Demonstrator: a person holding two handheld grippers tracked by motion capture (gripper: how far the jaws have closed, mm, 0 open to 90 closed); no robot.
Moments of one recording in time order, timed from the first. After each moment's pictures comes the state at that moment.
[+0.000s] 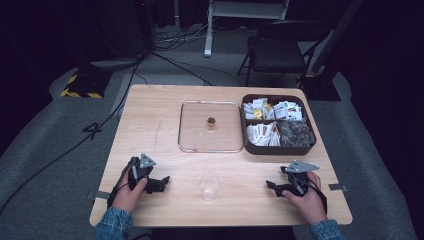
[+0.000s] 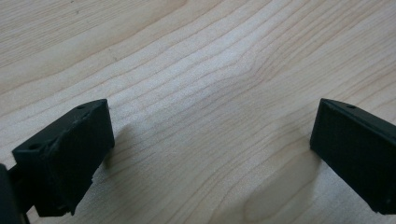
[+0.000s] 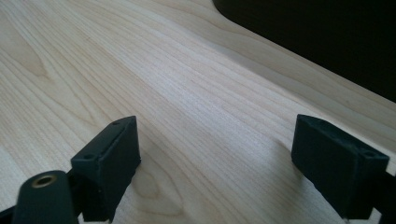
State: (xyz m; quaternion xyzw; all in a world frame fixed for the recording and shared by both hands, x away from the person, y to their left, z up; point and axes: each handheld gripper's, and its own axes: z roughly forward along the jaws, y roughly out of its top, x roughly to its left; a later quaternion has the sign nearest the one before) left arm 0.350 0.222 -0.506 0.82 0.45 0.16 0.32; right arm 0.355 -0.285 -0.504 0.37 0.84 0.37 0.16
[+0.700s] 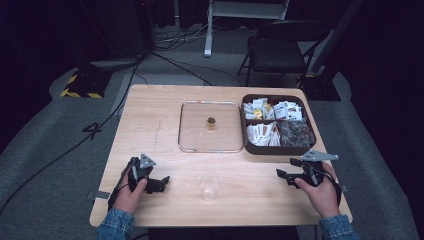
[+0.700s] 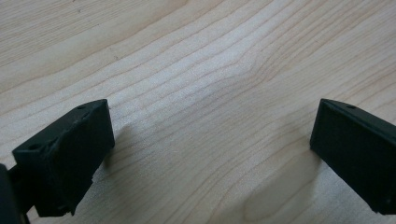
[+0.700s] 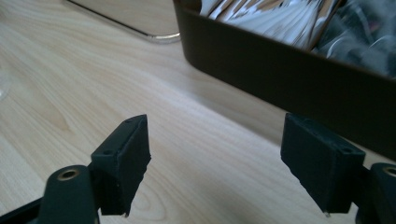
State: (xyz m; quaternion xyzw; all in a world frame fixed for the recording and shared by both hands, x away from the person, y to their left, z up) left arm 0.348 0.221 -0.506 0.81 0.46 0.16 0.32; right arm 0.362 -0.308 -0.456 0.42 0.80 0.40 0.15
